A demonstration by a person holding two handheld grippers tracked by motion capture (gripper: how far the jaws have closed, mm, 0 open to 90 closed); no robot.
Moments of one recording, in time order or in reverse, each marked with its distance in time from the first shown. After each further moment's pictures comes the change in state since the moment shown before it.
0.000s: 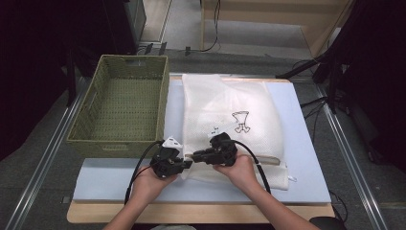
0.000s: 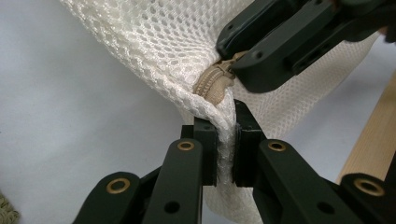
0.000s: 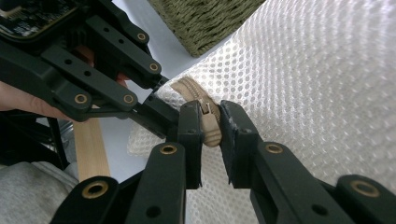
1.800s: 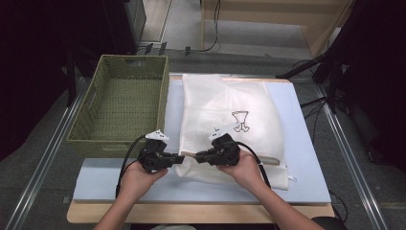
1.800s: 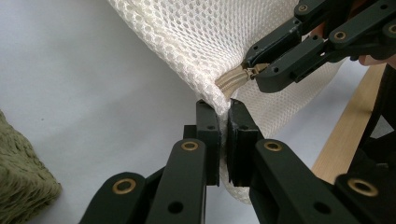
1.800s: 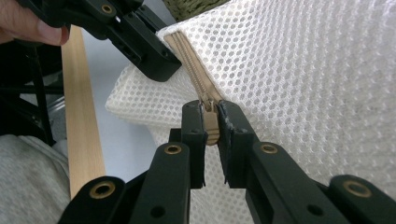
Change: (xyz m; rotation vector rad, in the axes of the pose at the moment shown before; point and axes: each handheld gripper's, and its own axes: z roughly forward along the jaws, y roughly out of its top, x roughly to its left) left arm 0.020 0.003 -0.030 -0.038 -0.075 -0.082; right arm 0.003 -0.001 -0.011 0.032 -0.026 -0.113
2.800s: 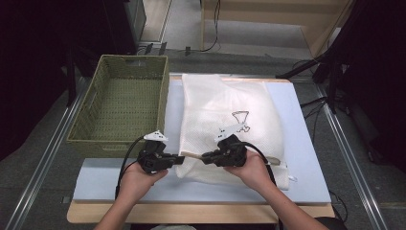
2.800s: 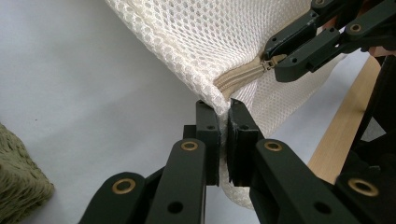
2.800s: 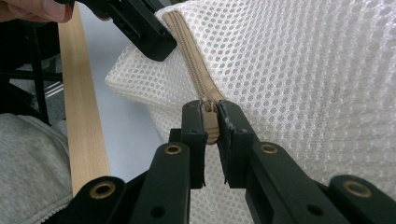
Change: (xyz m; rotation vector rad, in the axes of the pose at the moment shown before) left arm -0.001 -0.003 -0.002 -0.018 -0.018 -0.002; right arm 0.002 -0.005 -0.018 0.028 -0.021 -0.037
